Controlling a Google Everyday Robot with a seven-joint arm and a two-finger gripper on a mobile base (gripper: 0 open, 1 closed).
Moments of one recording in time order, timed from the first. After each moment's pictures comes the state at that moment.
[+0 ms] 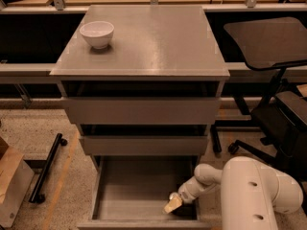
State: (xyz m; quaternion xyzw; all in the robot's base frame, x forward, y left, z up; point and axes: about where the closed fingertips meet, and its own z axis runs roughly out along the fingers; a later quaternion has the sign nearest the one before) arm 0.514 -0.103 0.172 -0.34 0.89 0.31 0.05
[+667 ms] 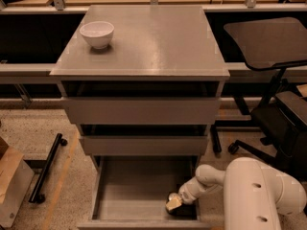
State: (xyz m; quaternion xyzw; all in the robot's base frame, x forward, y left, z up) arm 0.517 -0.105 0.173 -0.33 0.89 0.30 0.06
